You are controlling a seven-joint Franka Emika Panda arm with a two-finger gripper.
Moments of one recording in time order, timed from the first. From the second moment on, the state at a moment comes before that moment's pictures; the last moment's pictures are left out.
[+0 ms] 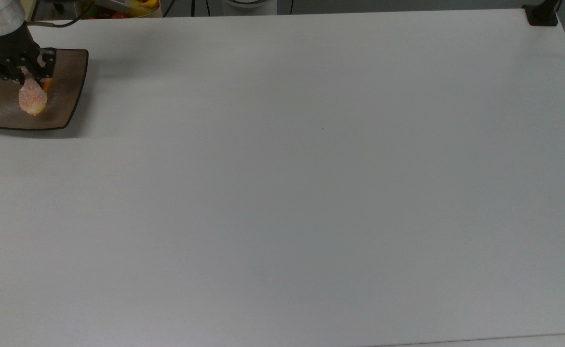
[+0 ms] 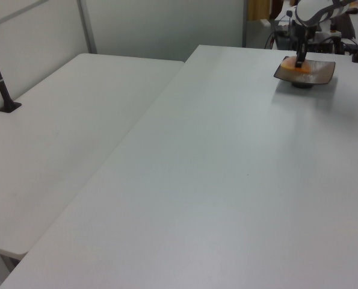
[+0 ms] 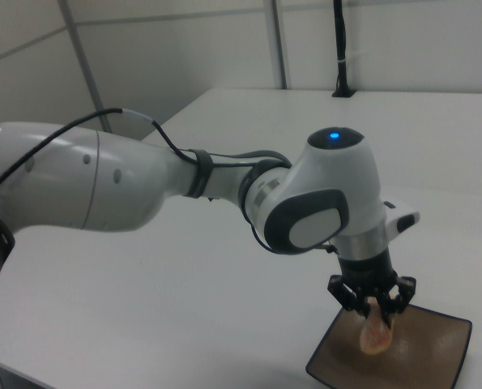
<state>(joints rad) -0.31 0.34 -0.27 -1.77 0.03 2.23 -0.85</state>
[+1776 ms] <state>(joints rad) -0.31 0.25 -0.27 -1.73 -0.02 2.09 -0.79</state>
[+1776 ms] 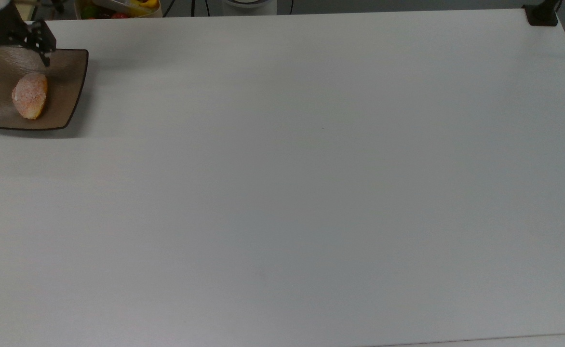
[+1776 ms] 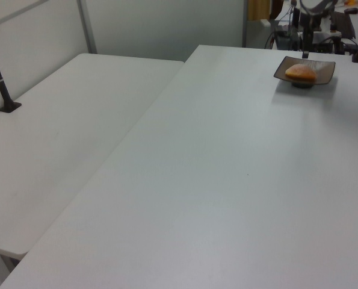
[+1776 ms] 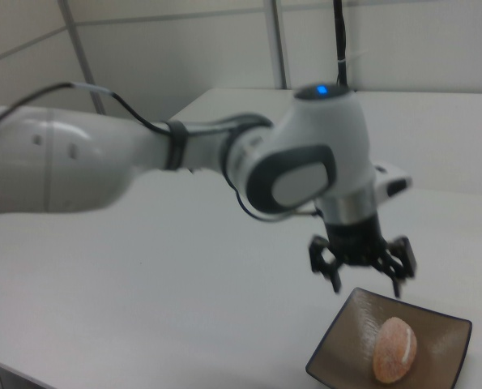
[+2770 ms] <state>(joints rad) 0.04 -0.11 -0.15 -1.59 0.04 1.49 -0.28</state>
